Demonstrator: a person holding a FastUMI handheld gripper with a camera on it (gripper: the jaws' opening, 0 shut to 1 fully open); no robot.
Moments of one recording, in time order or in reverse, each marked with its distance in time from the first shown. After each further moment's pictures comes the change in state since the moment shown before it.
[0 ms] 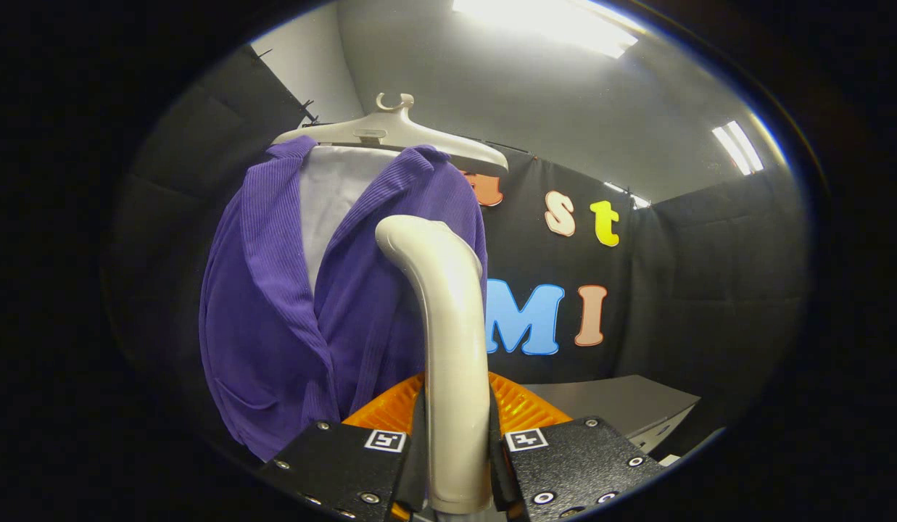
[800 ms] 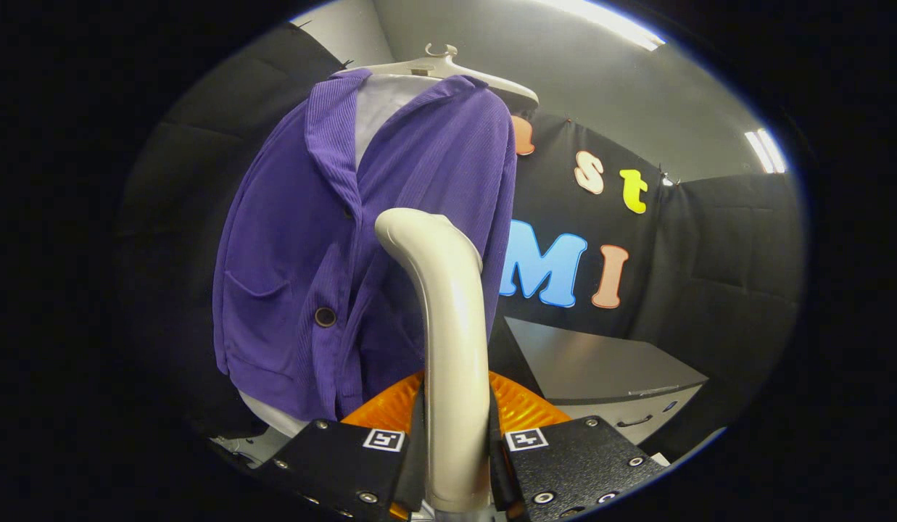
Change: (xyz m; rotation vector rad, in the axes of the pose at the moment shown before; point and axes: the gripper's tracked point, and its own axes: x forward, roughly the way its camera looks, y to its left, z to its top) arm -0.033 0.009 -0.129 -0.089 0.181 0.108
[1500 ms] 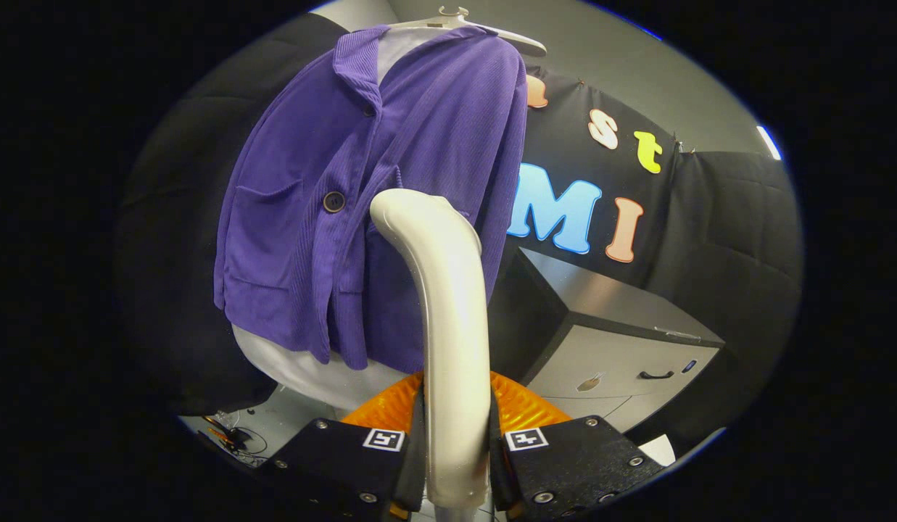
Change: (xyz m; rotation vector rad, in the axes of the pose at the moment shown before) arm -0.002 0.015 -0.105 -0.005 0.172 0.043
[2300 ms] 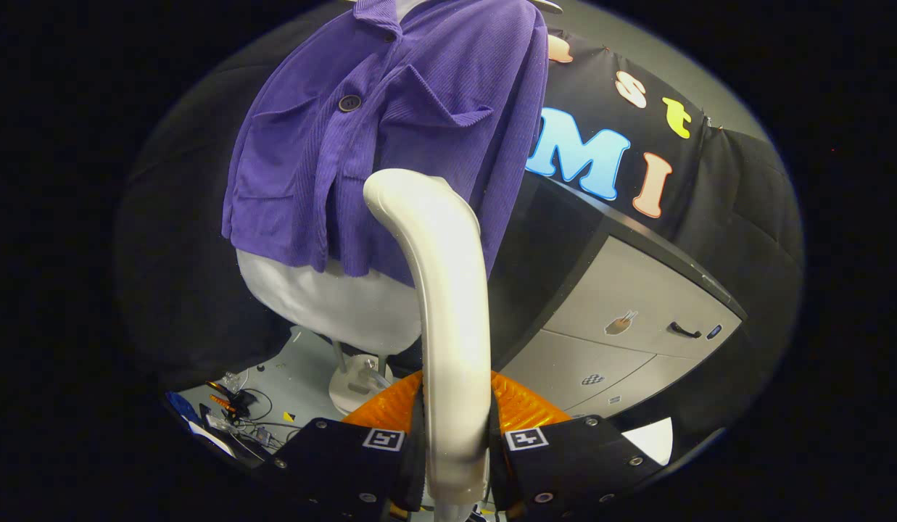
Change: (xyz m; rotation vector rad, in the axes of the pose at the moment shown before) arm -0.002 0.009 -0.092 -0.042 0.232 0.104
